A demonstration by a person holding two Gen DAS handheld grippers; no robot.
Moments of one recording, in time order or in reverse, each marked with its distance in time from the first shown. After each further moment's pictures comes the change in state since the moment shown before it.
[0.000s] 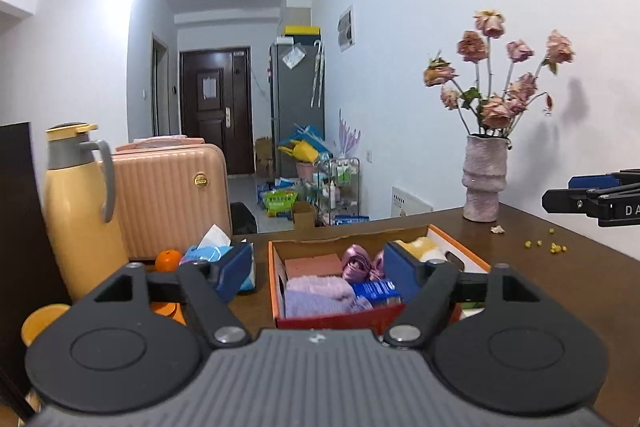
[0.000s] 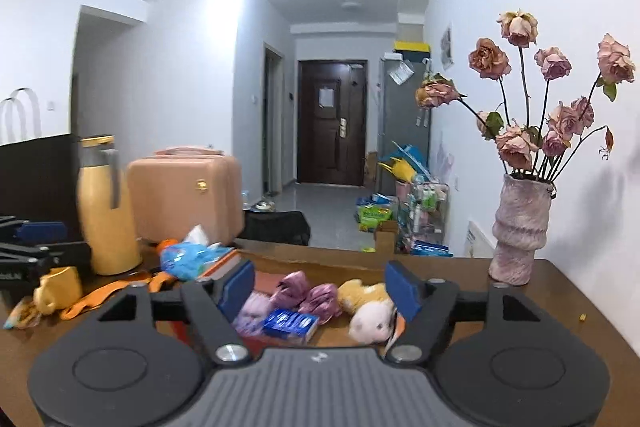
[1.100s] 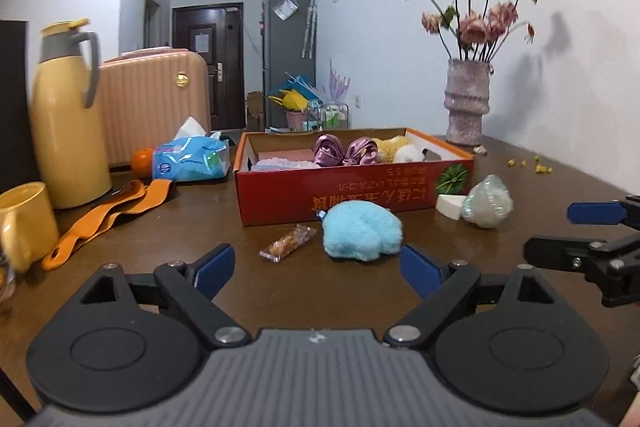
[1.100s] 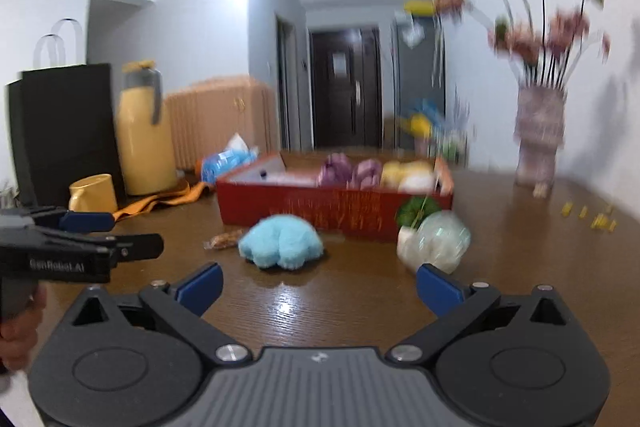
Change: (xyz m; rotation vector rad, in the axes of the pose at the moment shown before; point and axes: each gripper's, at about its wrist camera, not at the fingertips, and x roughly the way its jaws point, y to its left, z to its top) left arm 0.011 -0.027 -0.119 -0.009 0.148 -0.031; right arm -0.022 0.047 -0.149 0.076 0.122 0.050
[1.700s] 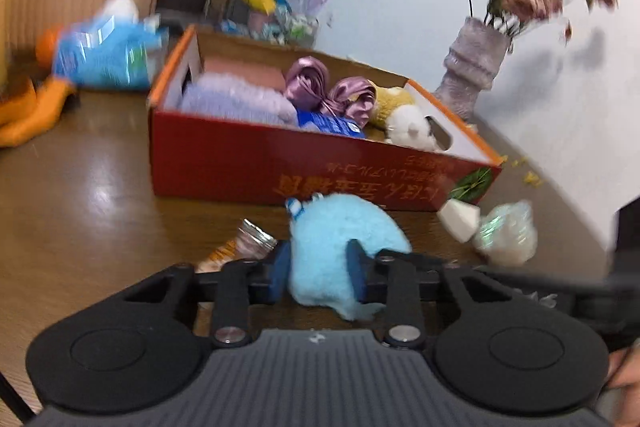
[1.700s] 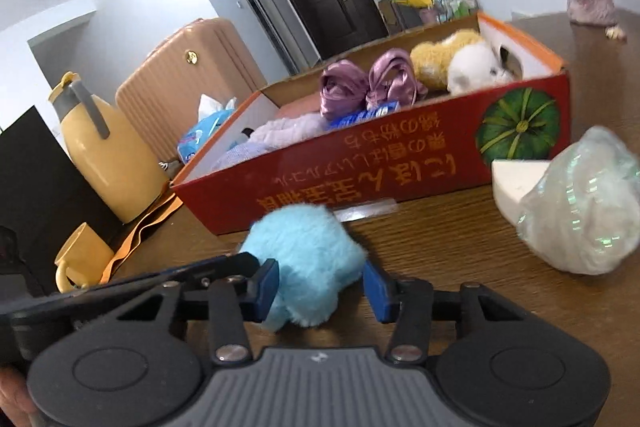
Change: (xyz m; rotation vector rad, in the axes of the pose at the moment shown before) left arm 0.157 0.039 0.029 -0.299 0.306 -0.274; right arm 0.179 -0.027 0.024 0.374 0.276 0.167
